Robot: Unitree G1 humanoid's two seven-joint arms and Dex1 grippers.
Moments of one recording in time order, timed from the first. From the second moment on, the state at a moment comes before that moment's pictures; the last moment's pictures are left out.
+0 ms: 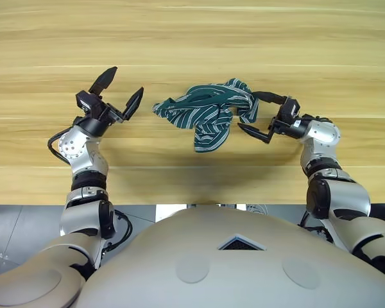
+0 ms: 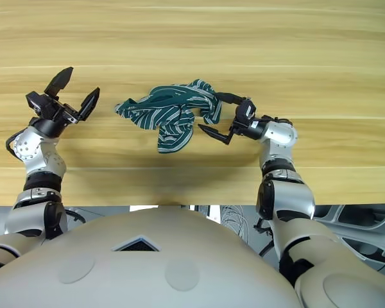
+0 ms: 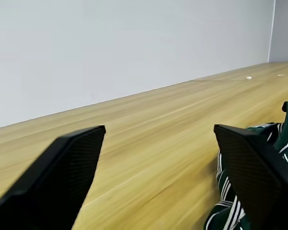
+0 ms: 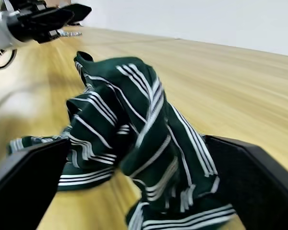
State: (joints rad) left arm -0.14 0.32 0.23 0.78 -0.42 -0.73 -1.10; right arm -0.35 -0.29 -0.15 1.17 0.15 -0.75 1.30
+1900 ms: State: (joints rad) left arm -0.17 0.40 -0.12 0.97 0.23 -1.06 -0.54; right arm -0.38 -0.32 -0.07 1.14 0.12 -0.73 1.16
